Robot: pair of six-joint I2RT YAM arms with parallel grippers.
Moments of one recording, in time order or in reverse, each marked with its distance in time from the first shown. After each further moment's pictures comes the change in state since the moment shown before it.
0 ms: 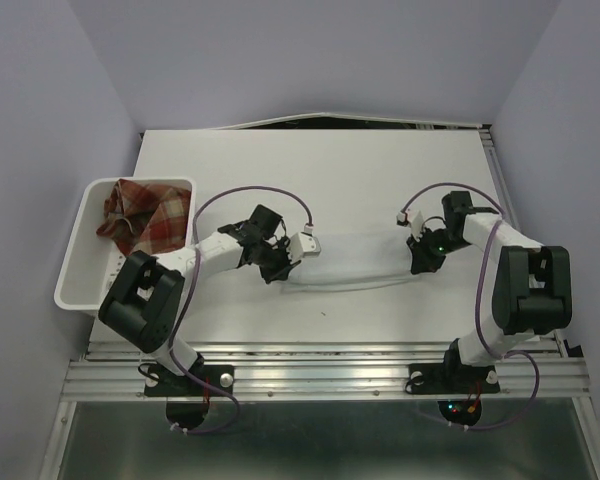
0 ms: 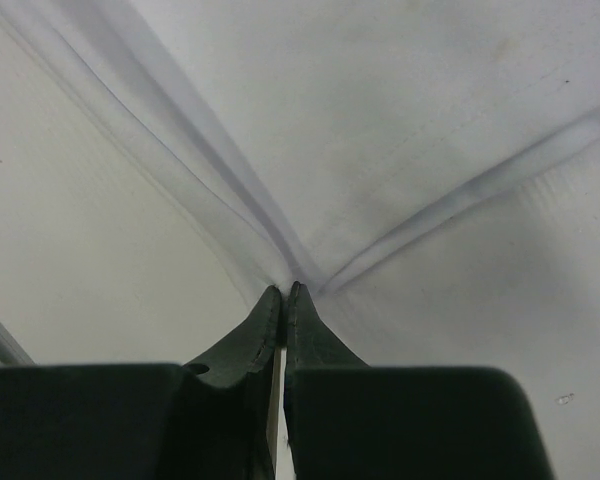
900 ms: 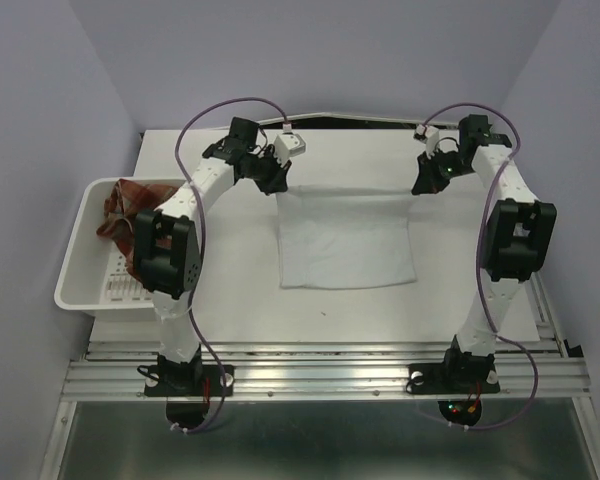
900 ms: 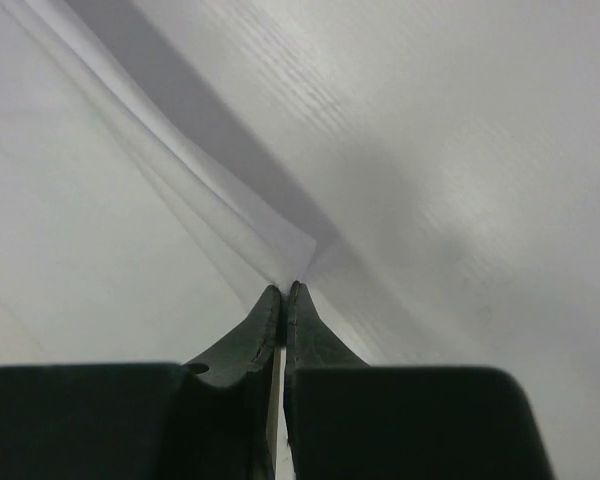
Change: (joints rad) left arm 0.277 0.504 0.876 -0.182 0.156 -0.103; right arm -0.074 0.524 0.929 -0.193 -0.127 0.202
